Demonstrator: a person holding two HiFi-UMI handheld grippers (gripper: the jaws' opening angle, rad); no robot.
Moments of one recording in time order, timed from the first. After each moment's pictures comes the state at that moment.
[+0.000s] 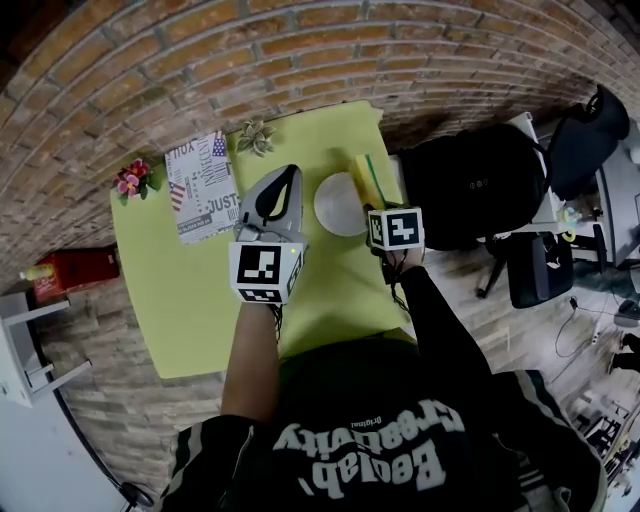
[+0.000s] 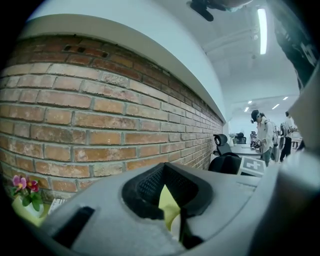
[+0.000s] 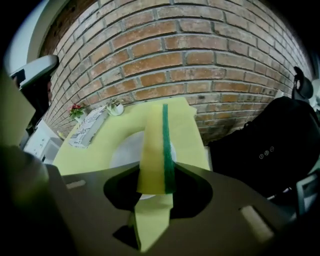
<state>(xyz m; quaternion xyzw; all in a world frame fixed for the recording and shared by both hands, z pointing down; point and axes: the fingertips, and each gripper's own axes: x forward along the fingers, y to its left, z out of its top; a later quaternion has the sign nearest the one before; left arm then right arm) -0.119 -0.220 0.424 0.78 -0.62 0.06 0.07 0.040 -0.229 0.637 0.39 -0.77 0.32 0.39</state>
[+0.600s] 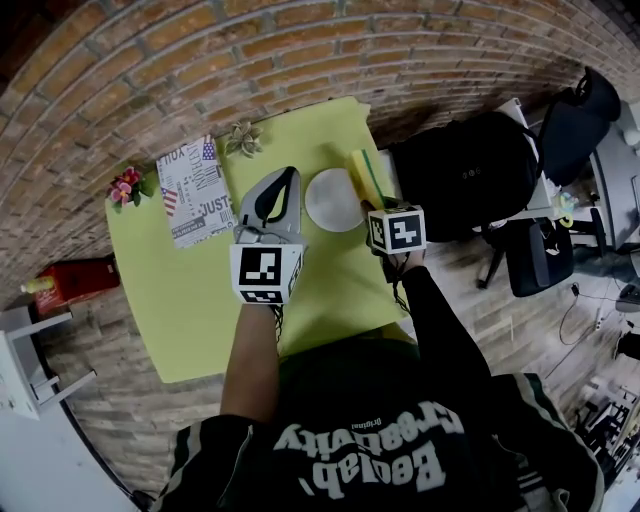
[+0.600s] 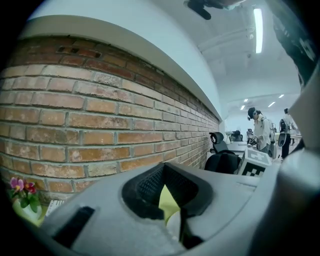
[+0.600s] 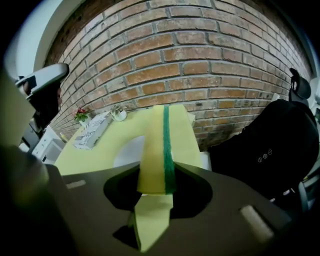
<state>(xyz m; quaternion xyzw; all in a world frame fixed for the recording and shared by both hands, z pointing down) -0.099 -0.217 0.427 0.79 -0.61 0.07 0.06 0.053 -0.225 0.621 0.39 -0.79 0.31 0.36</state>
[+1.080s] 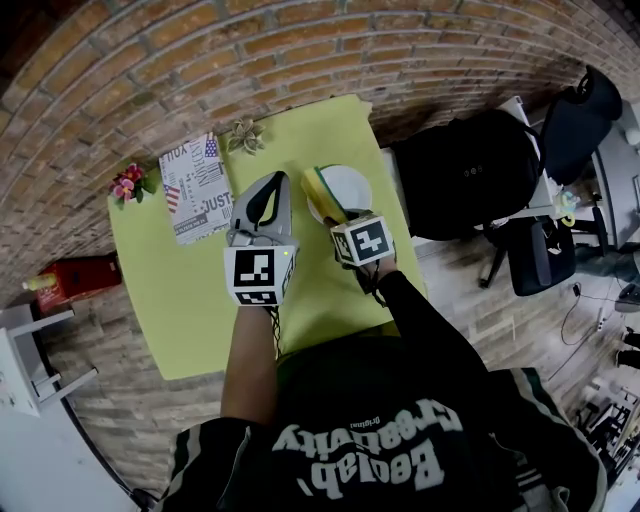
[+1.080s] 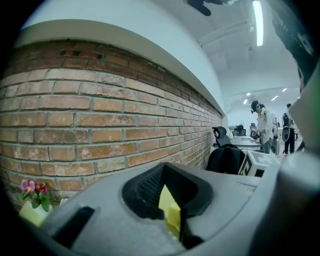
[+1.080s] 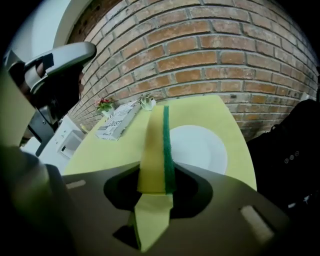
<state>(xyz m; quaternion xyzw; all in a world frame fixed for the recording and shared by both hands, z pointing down) -0.116 -0.202 0.436 0.78 -0.62 0.10 0.06 -0.027 -0.167 0.628 0.29 -0.82 0.32 0.38</state>
